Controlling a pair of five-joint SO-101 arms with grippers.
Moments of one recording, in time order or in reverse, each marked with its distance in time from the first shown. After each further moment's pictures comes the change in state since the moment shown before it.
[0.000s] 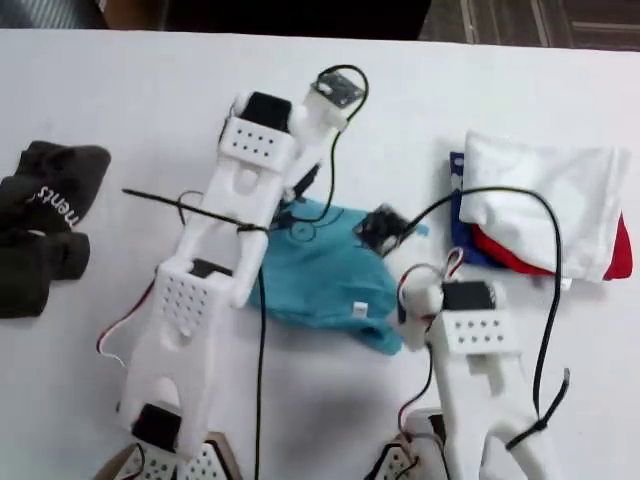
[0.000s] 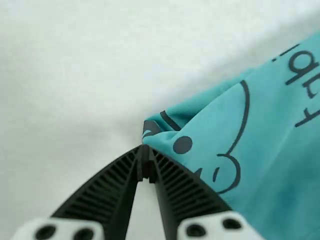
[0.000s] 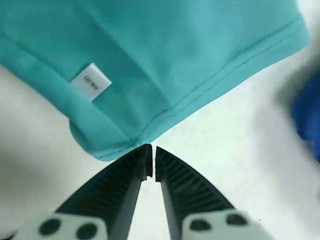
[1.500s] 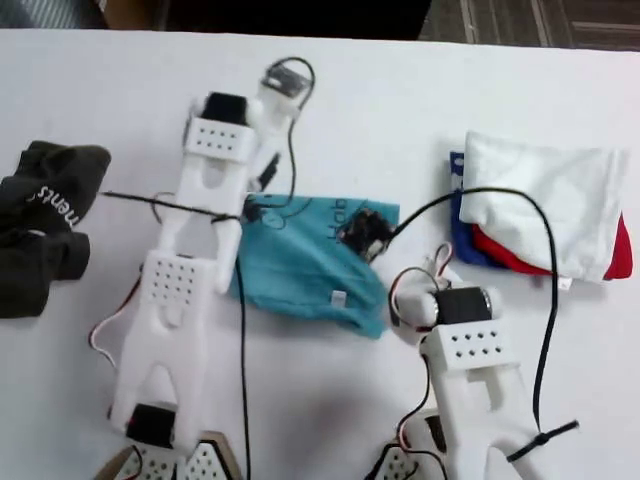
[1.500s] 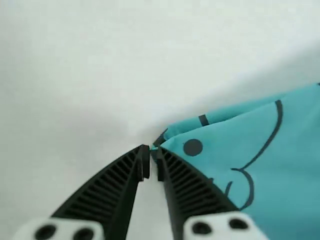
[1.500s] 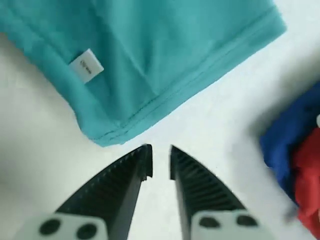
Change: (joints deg) left arm -10.3 9.7 -11.2 0.4 1.6; right arm -3.1 -3.4 -3.5 -1.3 -0.5
